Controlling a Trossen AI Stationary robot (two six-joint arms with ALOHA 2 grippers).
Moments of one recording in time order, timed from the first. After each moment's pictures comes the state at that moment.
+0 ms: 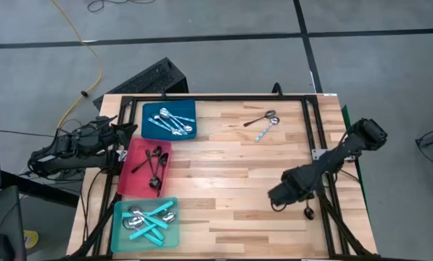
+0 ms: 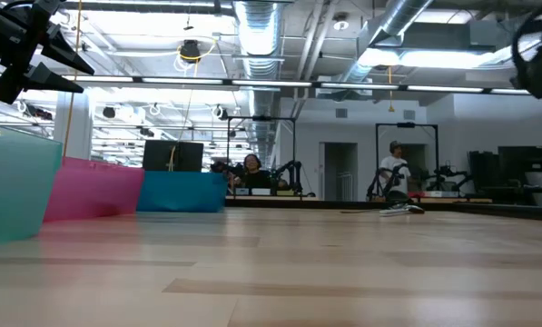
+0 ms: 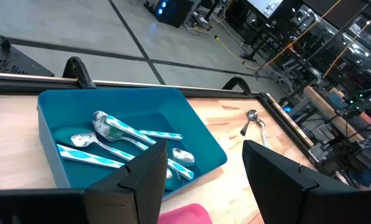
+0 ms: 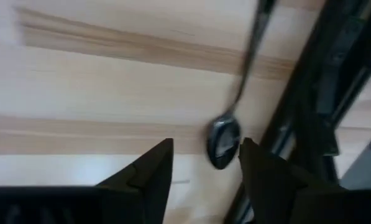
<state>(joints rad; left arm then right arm) 0.09 0.00 0.53 -0.91 -0.66 -0.85 0.56 1.49 0.99 -1.23 -0.27 1.92</state>
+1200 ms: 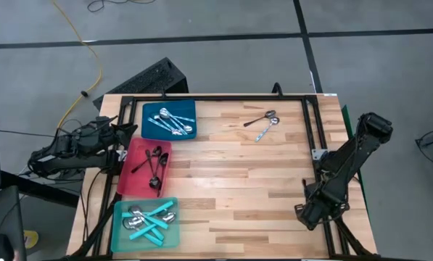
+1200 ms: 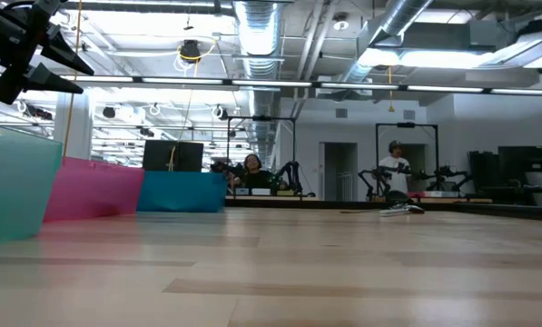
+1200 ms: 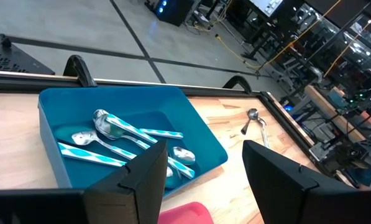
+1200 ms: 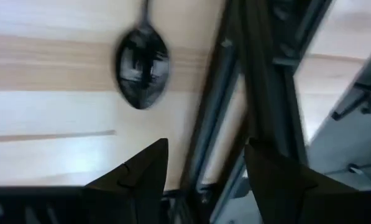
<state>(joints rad) 0.09 0.00 0.53 -0.92 -0.65 -0.86 0.92 1.35 0.84 -1.02 -0.45 2.36</state>
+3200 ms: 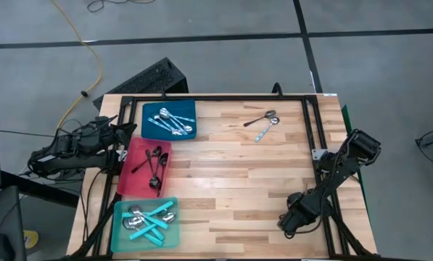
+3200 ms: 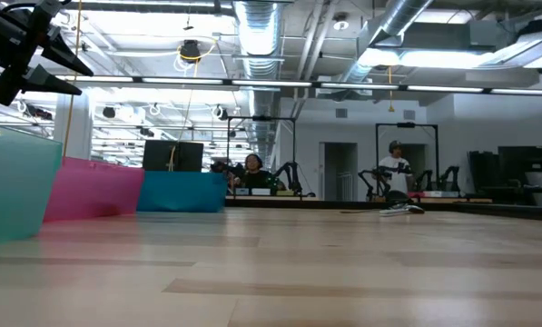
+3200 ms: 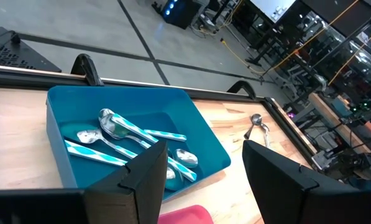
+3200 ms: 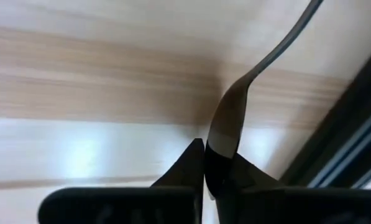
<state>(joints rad) 0.09 0.00 0.53 -0.93 -0.68 -0.90 0.82 1.67 0.86 -0.74 -0.41 2.17</state>
